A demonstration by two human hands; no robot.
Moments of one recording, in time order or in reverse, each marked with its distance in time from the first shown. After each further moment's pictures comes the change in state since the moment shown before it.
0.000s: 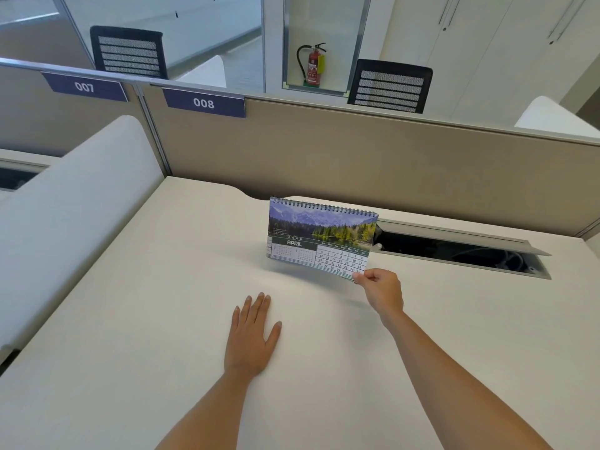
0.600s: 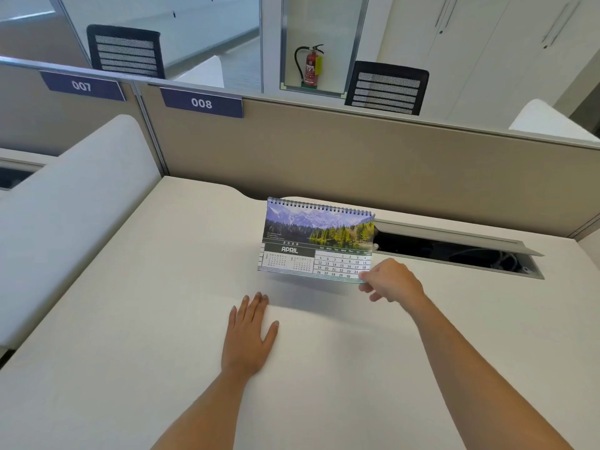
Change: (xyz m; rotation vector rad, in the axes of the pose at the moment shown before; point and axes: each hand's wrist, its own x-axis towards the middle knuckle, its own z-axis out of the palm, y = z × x) left_hand 0.000 0.000 -0.001 -0.017 0.005 0.010; right_hand -0.018 -0.051 -0.050 -0.487 -0.283 -0.007
